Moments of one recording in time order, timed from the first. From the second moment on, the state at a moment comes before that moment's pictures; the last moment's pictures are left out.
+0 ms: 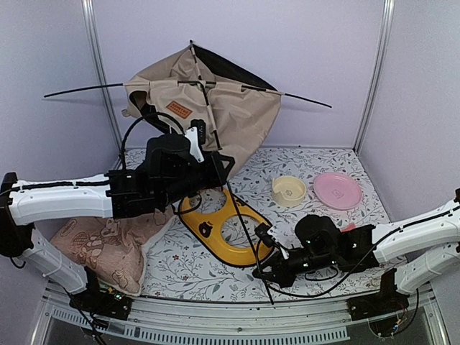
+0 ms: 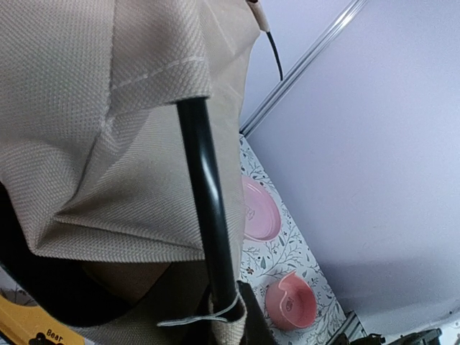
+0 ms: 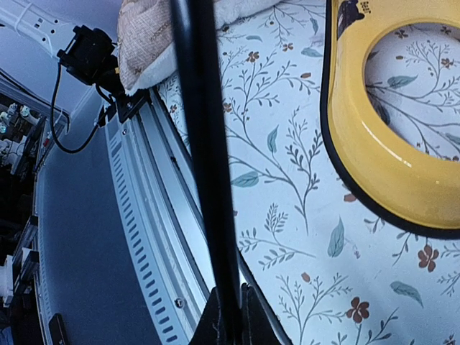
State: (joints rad) left arm -1.09 1.43 1.13 0.06 -0.39 -0.73; right arm 1.23 1.30 0.60 0.10 -0.18 0.53
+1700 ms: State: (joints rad) left arm -1.09 1.25 0.87 0.08 -0.32 -0.72; right arm 1.24 1.44 0.70 0.23 -0.19 0.84
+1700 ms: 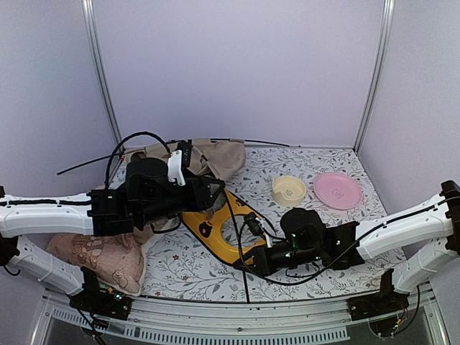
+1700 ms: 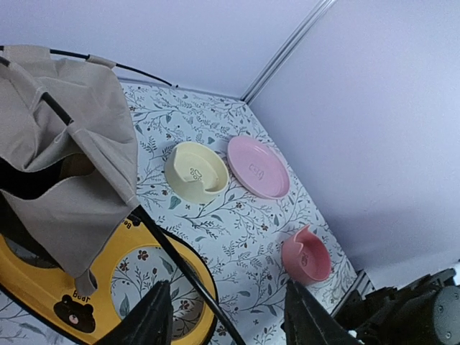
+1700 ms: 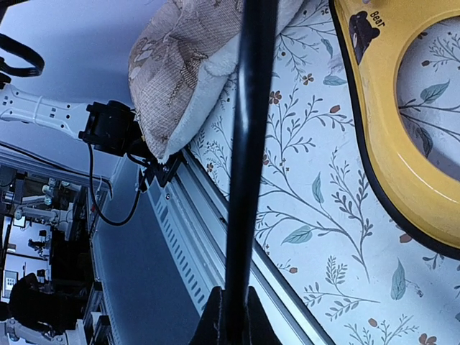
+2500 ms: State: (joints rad) left arm -1.02 0.91 0.36 0.15 -0.43 -0.61; right arm 1.18 1.51 0.93 0.18 -0.26 0.84
